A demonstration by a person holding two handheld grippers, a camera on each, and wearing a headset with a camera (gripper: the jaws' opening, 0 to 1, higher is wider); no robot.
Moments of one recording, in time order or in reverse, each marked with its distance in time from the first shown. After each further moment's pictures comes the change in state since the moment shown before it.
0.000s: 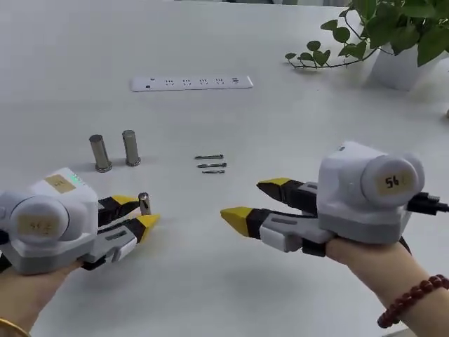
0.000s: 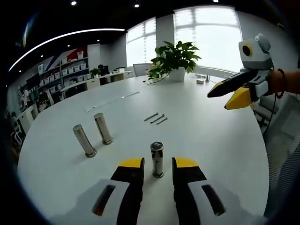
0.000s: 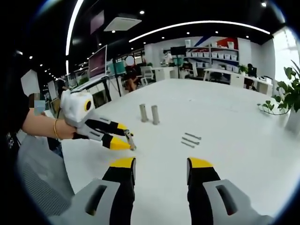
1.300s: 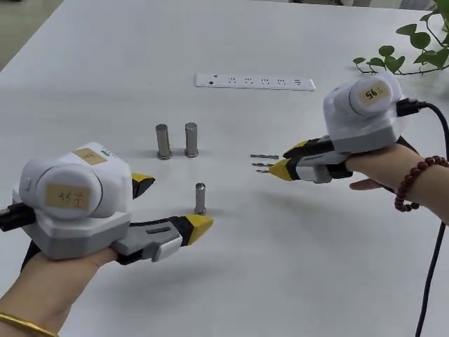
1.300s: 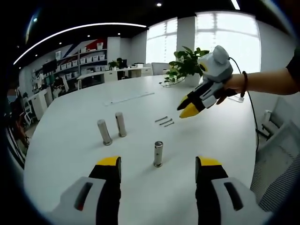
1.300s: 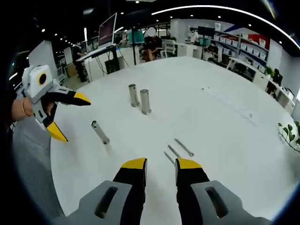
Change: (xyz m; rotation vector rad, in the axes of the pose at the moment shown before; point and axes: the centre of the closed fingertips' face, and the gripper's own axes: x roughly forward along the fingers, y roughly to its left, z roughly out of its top) left arm -0.051 -0.002 0.012 -0.133 0.026 0.125; right arm 0.081 -0.048 0.008 -0.221 0.279 0.147
